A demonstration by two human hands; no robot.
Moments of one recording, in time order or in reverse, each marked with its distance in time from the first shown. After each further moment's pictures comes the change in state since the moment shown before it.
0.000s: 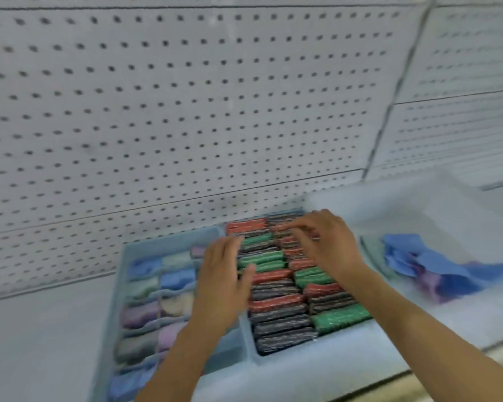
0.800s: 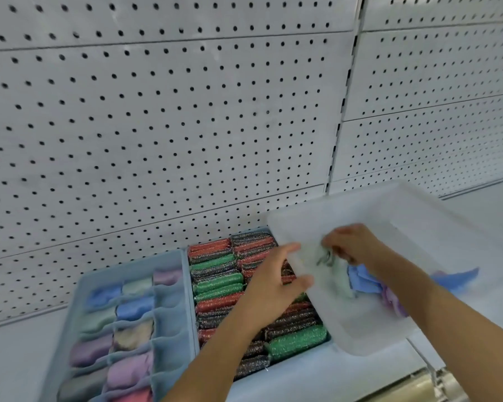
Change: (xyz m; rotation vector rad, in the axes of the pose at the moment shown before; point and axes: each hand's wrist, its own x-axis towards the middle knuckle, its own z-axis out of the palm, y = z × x) left_hand 0.045 0.132 0.060 -0.435 -0.466 -0.064; right_hand 0.008 0.125 -0.076 0.534 -0.328 0.781
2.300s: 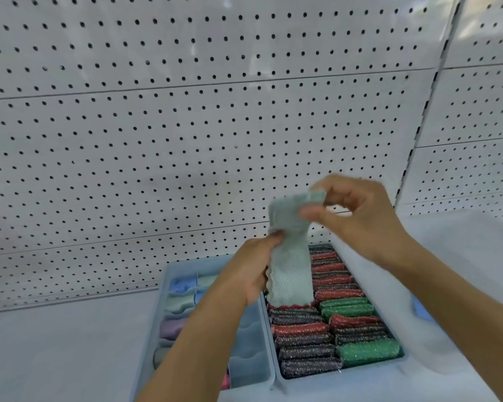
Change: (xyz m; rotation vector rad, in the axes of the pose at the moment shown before) left_hand -0.057 0.007 -0.132 -0.727 0.210 -0.383; right_hand -0.115 -0.168 0.093 0.097 -0.088 -0.934
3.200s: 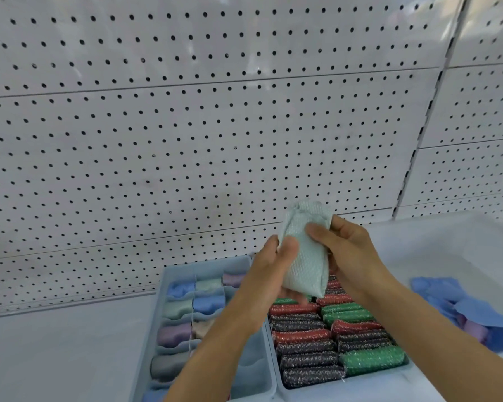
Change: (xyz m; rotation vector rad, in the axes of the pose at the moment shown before) left_hand -0.014 -0.021 0.010 0.059 -0.156 0.313; right_hand -0.019 0.042 0.032 0.542 0.214 0.582
